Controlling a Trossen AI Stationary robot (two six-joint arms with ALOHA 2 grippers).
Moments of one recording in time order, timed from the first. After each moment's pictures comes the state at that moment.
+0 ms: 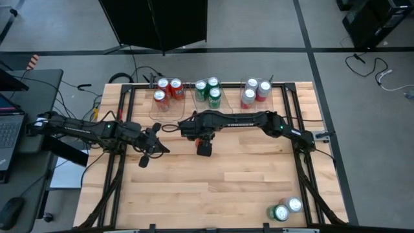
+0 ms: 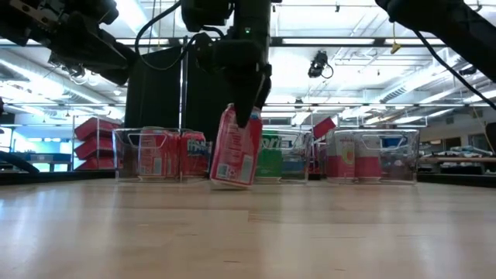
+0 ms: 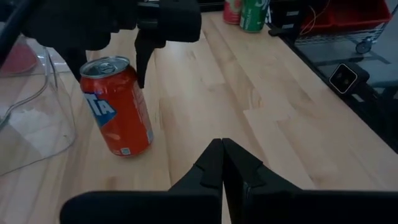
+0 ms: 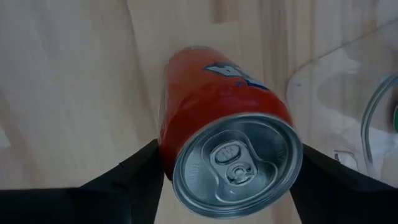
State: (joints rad) left arm -0.12 0.66 0.41 -0.18 0.10 0.02; right arm -0.01 2.40 2.36 -1.45 0.09 0.16
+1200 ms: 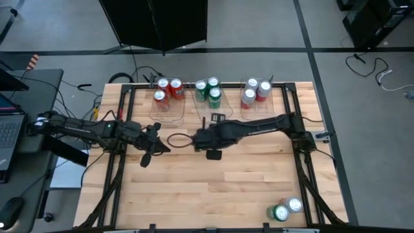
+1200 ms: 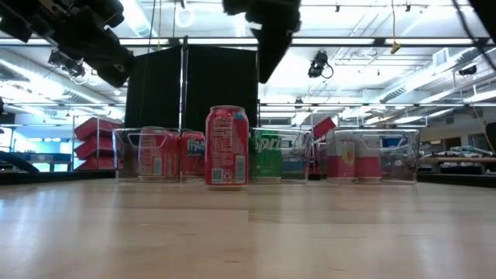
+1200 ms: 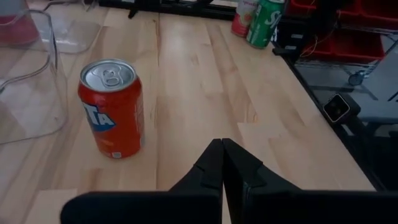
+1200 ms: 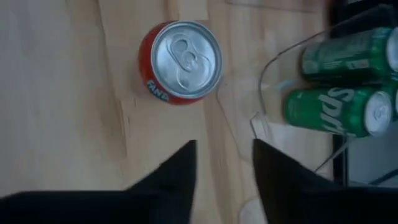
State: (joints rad) left arm -0.12 0.68 0.43 -0.16 0.09 -0.16; right arm 0.14 2.13 2.12 -1.38 0.45 0.21
